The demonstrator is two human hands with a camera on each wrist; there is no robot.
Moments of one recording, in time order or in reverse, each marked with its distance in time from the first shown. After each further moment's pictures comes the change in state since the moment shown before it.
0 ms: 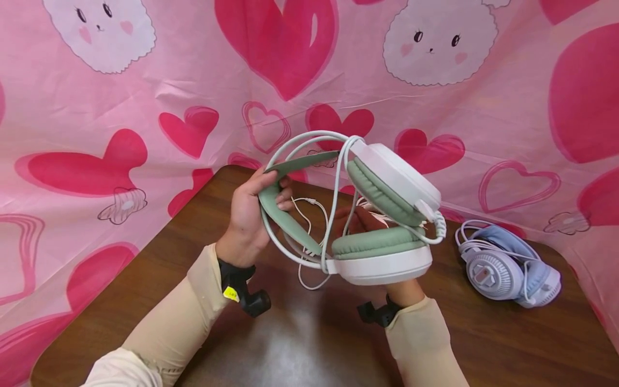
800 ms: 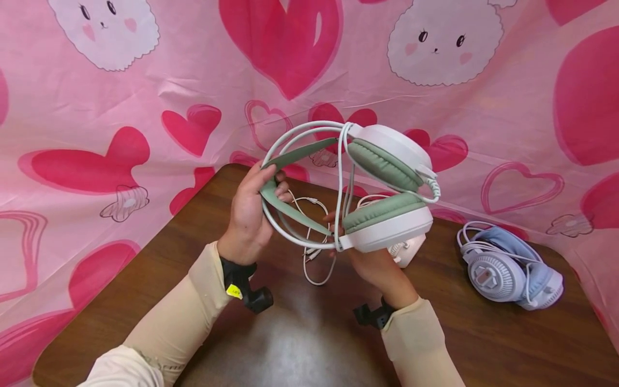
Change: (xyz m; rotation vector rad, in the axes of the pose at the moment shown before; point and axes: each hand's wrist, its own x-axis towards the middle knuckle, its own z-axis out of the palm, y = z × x) left_hand 0.001 0.001 -0.004 0.053 0.082 0.118; right_hand -0.001 0.015 0.038 -0.770 0.409 0.036
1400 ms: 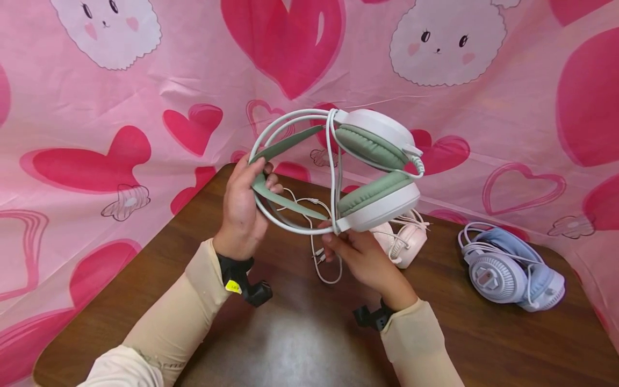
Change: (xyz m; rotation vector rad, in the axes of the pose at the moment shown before) left_hand 0.007 0.007 -0.004 -0.014 0.021 0.156; right_hand -0.005 0.003 0.000 -0.296 -0.093 0.013
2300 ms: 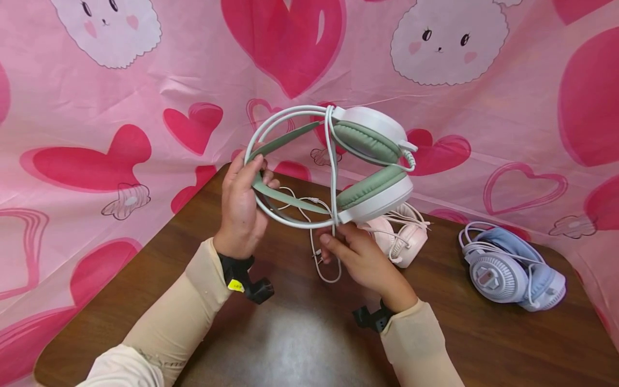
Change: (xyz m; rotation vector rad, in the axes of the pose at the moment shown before) left_hand 0.002 0.000 0.001 0.079 0.043 0.096; right_hand 0.002 -0.008 0.002 -0.108 -0.018 0.035
